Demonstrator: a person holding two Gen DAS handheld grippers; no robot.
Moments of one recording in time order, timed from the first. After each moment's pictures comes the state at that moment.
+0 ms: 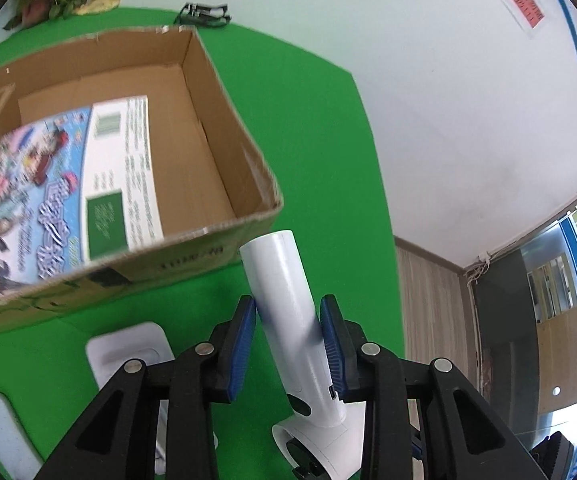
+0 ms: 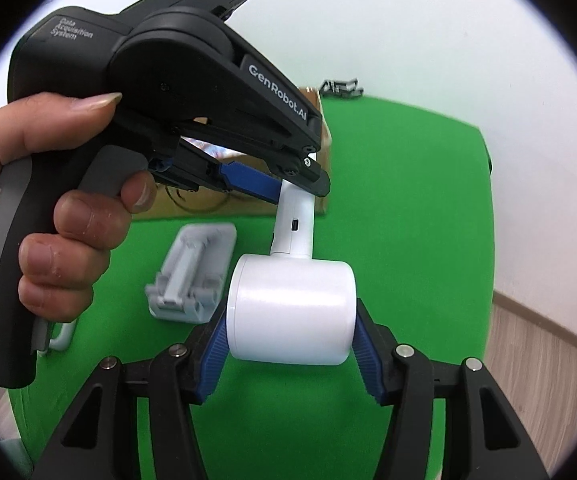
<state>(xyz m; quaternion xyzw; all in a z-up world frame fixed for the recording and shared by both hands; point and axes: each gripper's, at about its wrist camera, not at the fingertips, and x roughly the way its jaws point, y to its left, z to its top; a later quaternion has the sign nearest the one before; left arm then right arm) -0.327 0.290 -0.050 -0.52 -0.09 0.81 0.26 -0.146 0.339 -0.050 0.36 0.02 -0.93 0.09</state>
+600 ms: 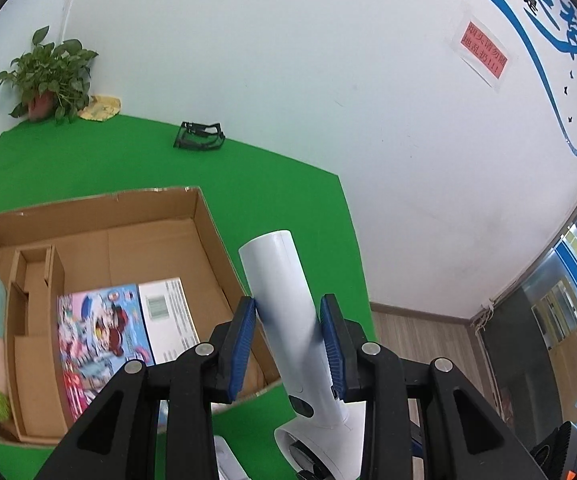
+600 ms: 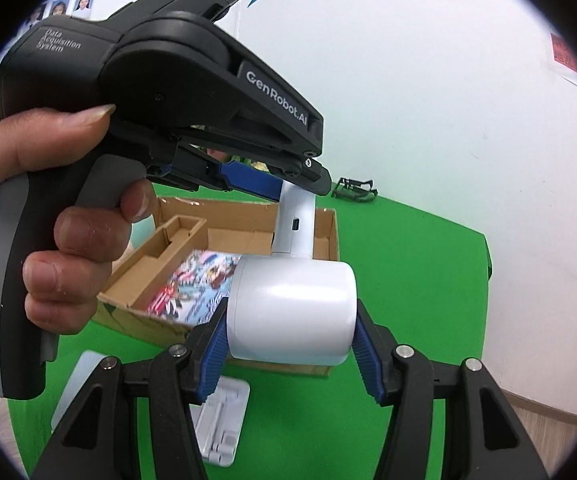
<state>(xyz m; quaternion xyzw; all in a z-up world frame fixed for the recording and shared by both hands) -0.362 0.245 0.121 -0.39 -0.08 0.88 0.26 -0.180 0.305 0.063 0.24 0.06 -0.96 0.12</state>
